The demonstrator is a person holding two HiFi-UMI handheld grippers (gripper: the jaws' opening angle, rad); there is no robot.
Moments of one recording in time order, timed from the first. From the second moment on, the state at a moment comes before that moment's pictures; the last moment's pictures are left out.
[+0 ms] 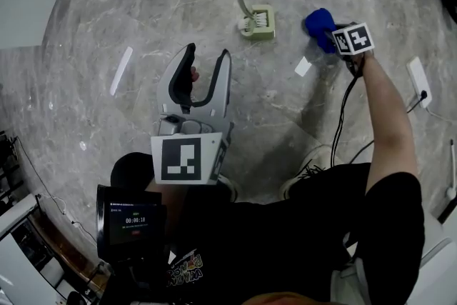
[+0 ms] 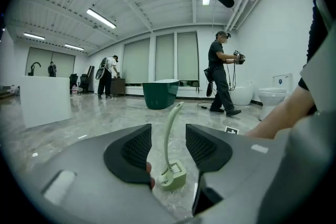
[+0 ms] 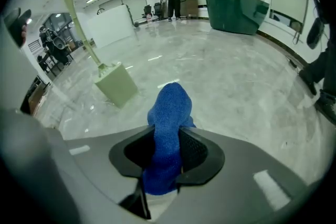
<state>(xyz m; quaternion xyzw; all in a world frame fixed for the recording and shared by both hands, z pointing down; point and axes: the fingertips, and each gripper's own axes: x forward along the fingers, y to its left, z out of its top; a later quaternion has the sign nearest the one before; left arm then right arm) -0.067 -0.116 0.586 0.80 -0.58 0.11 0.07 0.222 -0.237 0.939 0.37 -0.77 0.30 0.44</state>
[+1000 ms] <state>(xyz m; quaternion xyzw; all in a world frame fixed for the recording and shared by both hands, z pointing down) -0.054 -0.108 0.572 0.80 -0.58 0.06 0.14 0.238 -0.257 0.819 0.52 -0.79 0.23 0.23</state>
